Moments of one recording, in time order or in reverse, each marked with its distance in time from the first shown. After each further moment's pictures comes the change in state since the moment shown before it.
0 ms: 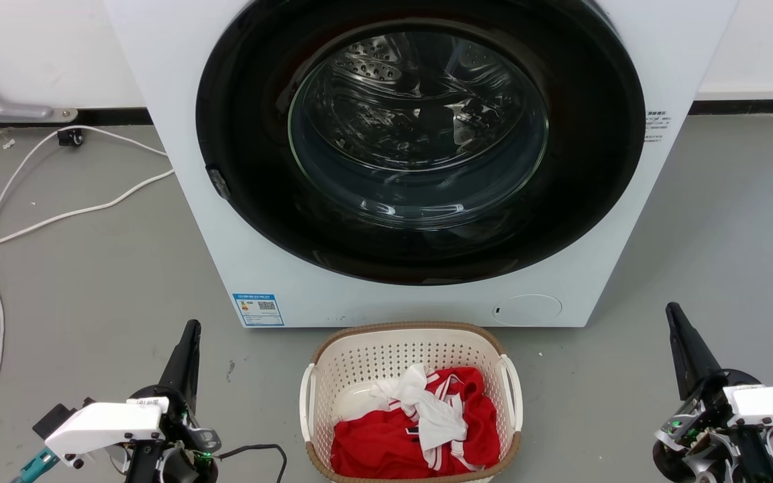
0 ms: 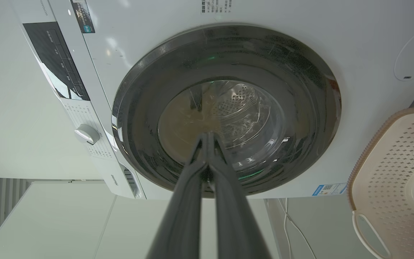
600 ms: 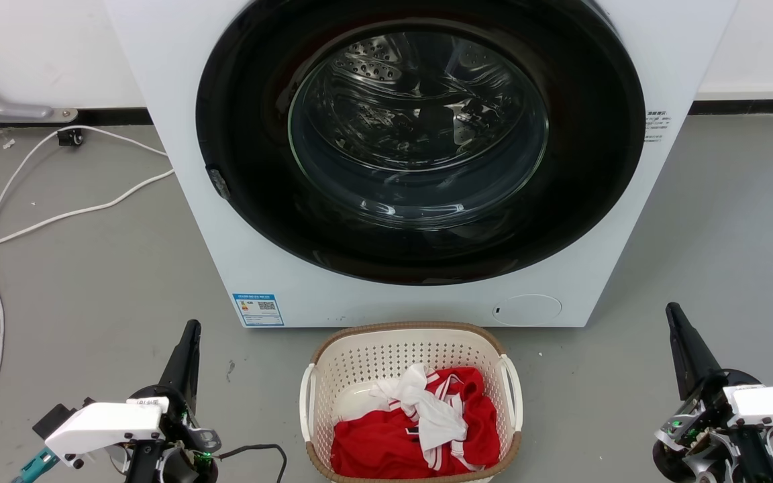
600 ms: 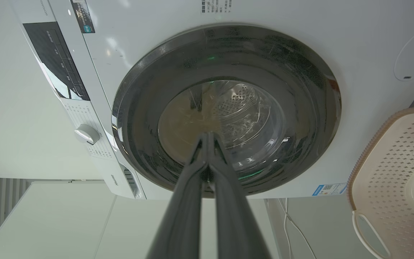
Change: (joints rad) left arm 0.000 0.000 0.000 0.000 0.000 0.000 0.000; right arm 0.000 0.000 0.000 0.000 0.000 0.000 0.000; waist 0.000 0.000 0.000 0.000
